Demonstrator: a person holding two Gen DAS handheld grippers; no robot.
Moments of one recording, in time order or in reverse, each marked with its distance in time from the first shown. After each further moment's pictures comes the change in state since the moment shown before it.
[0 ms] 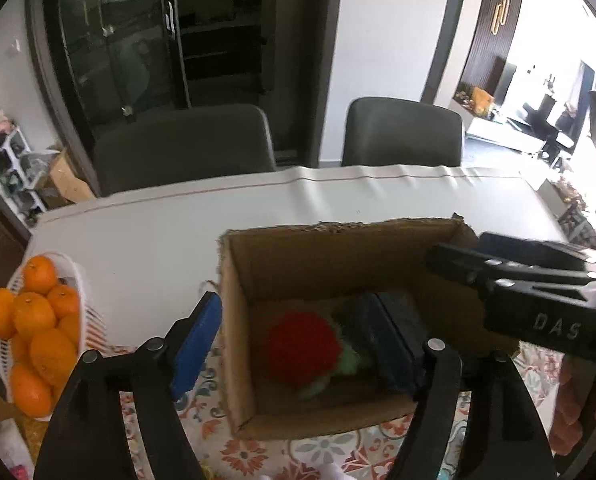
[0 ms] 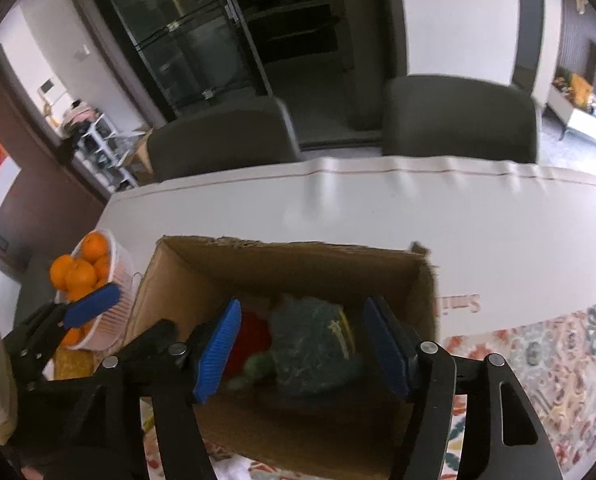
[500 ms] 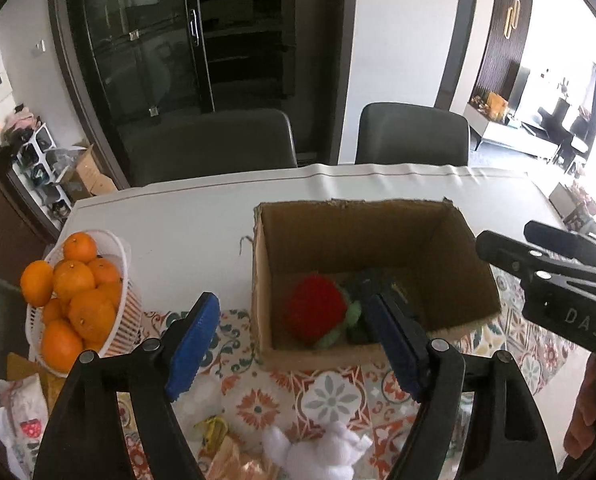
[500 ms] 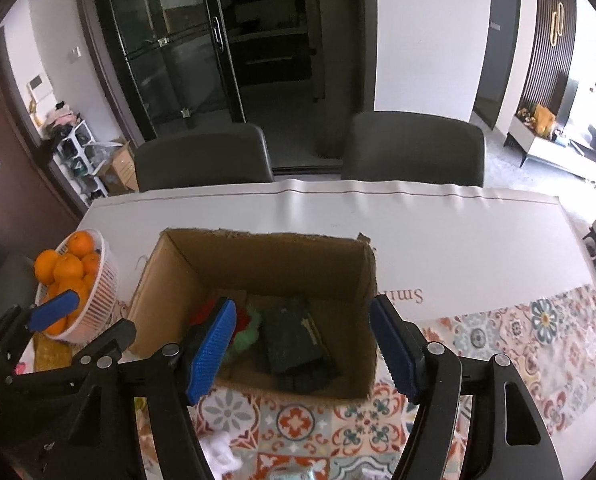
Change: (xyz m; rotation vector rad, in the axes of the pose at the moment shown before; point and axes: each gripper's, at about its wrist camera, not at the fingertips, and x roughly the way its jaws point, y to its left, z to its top) left arm -0.058 0.000 -0.028 -0.027 -0.022 0.087; right arm -0.069 0.019 -0.032 -0.033 -0.092 -0.136
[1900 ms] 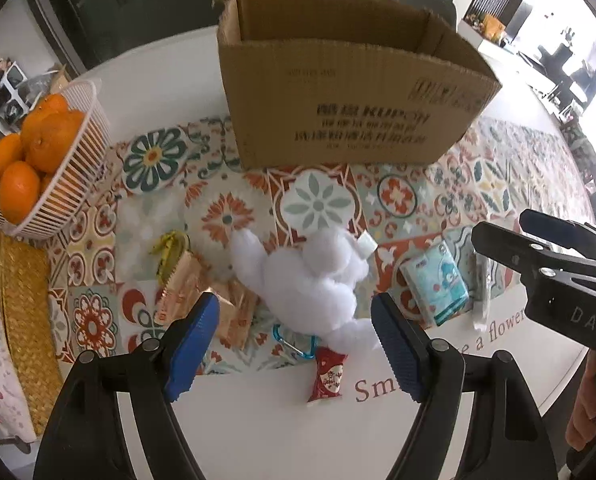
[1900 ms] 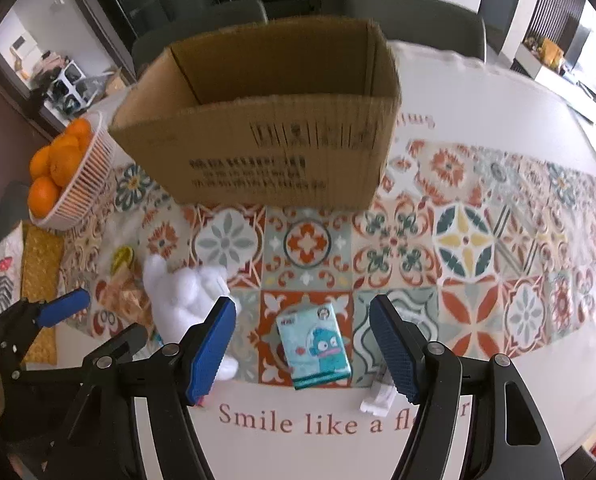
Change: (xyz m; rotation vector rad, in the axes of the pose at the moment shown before) left arm 0.011 -0.007 -0.142 0.026 0.357 -0.059; right arm 0.016 0.002 -0.149 0.043 0.320 0.023
